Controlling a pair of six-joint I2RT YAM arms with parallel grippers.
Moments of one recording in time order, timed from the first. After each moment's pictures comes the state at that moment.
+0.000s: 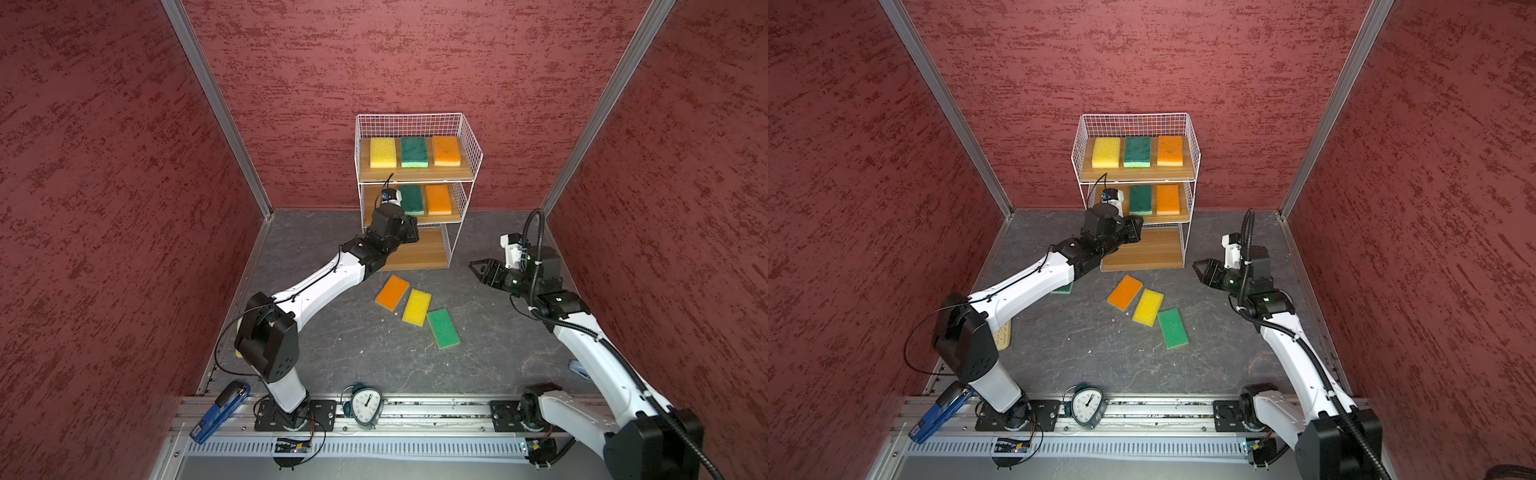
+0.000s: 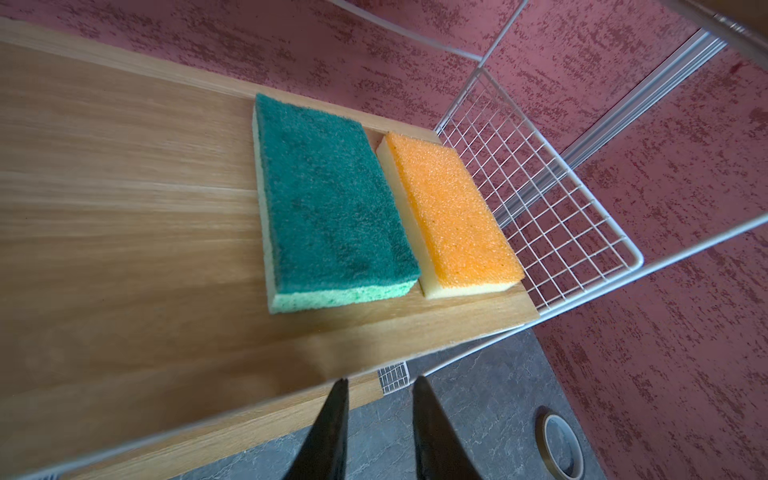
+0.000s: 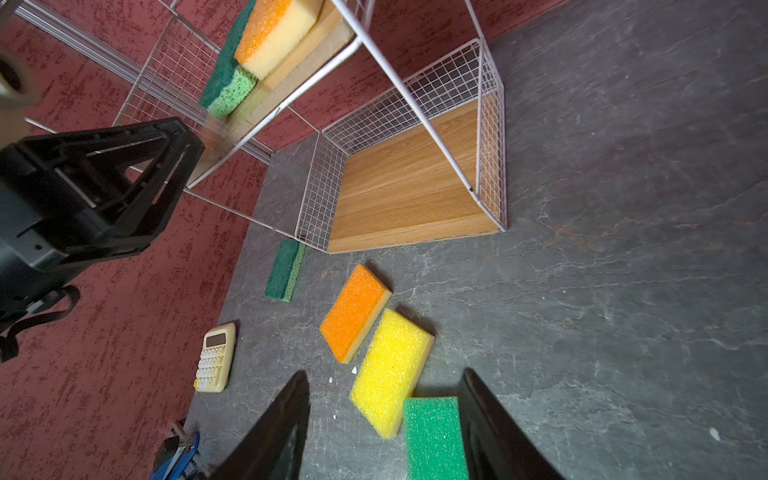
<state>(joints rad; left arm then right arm) -0.64 1.66 1.43 -0.13 -0.14 -0.57 0.15 1.05 0.82 -0.29 -0.47 0.53</state>
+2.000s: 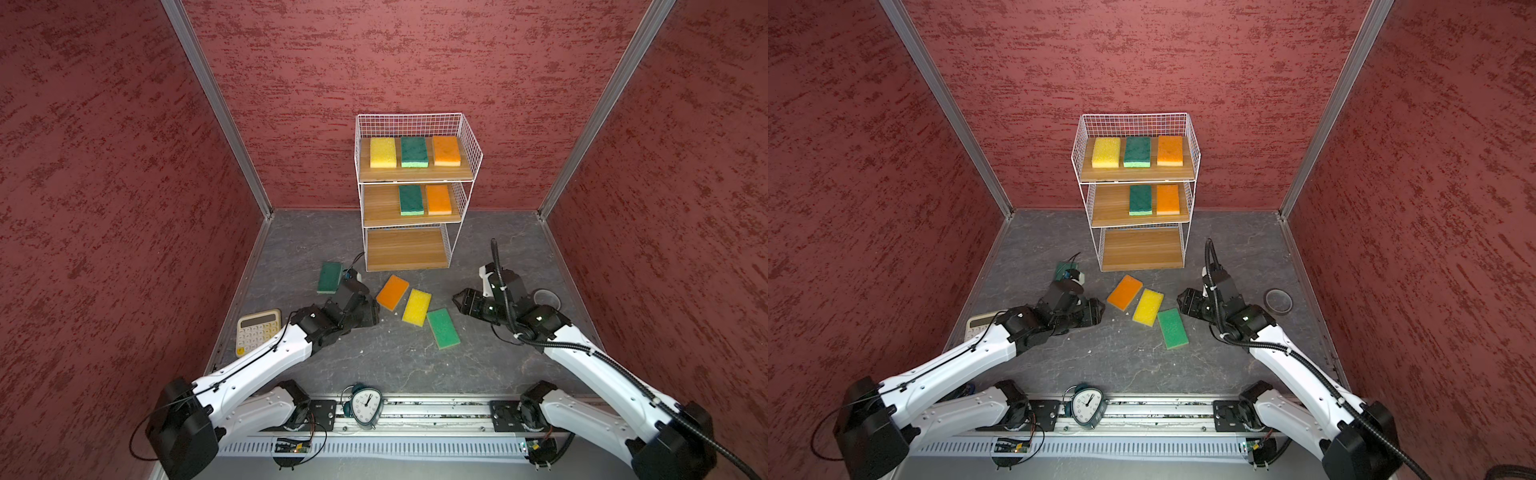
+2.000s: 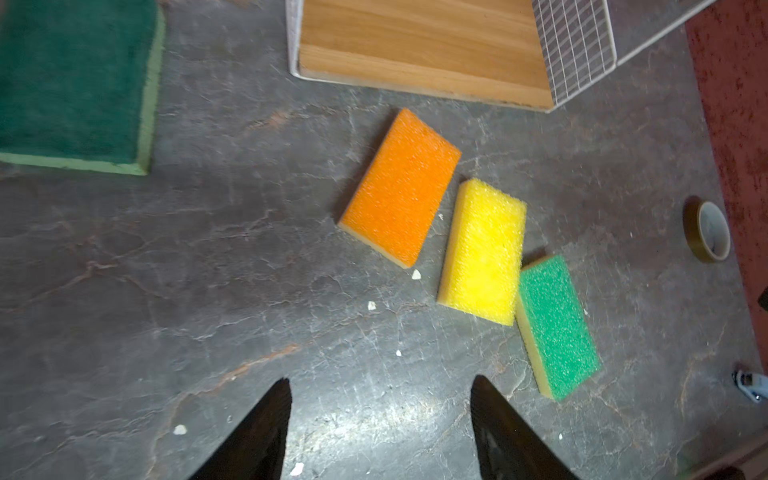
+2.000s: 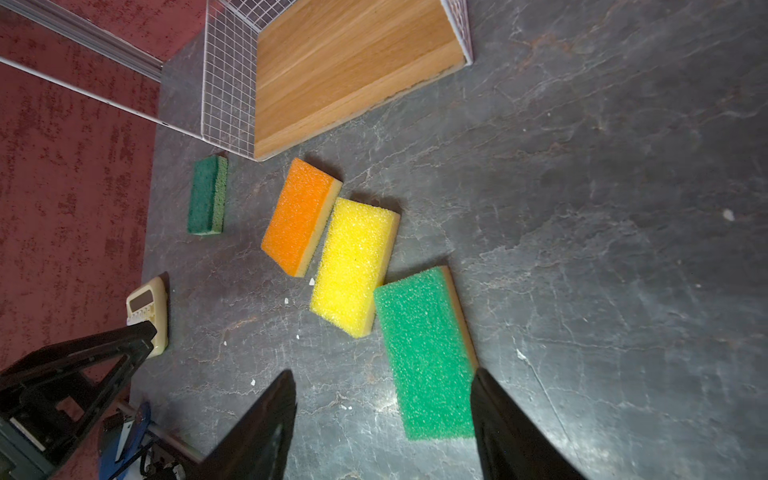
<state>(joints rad) -0.74 1.09 0.74 -0.52 -0.14 -0.71 0.51 0.99 0.72 -0.50 -0.10 0.76</state>
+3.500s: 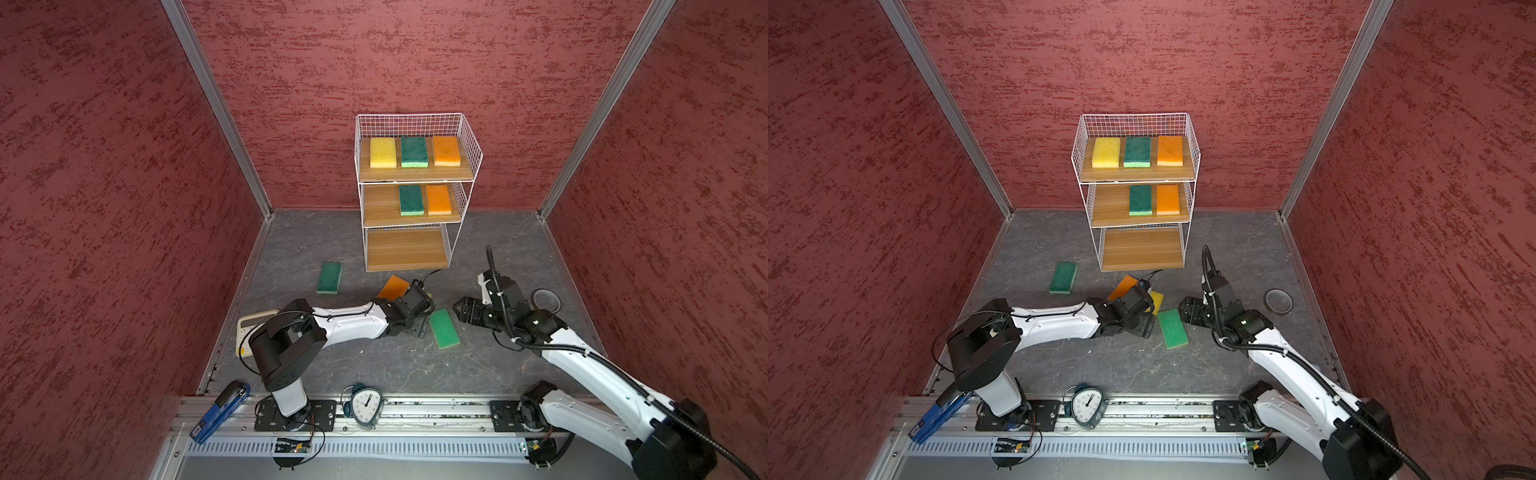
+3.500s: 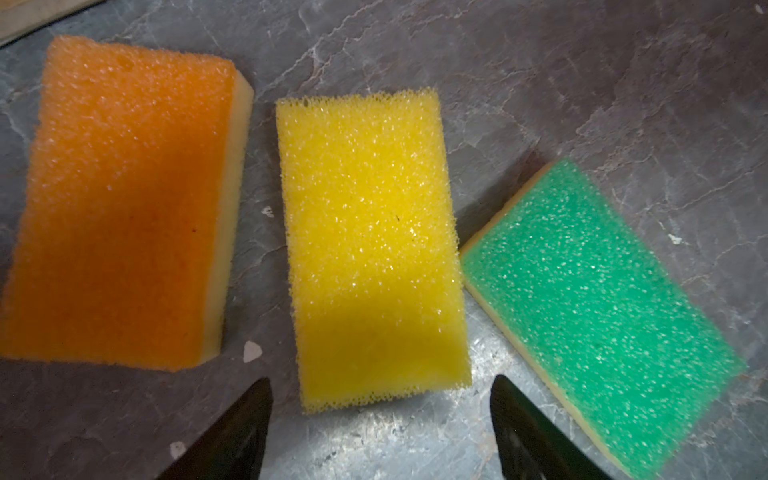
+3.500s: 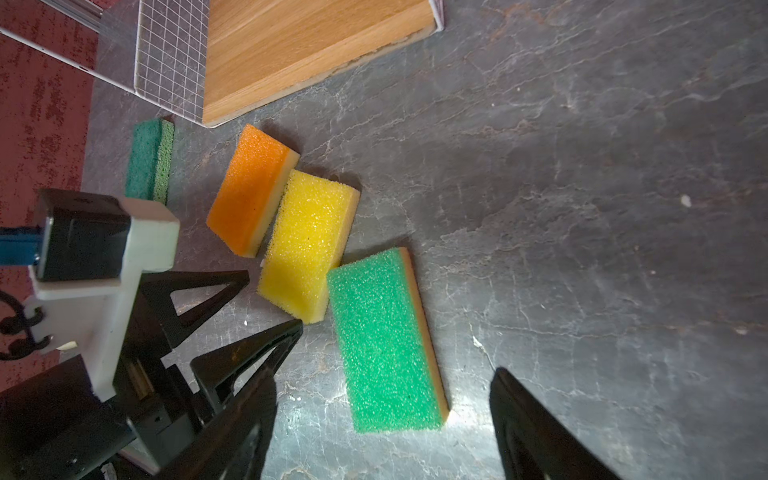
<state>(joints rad) -0.97 1.72 1.00 -0.33 -0.21 -0.49 0.52 0.99 0.66 -0.51 -0.07 0.67</state>
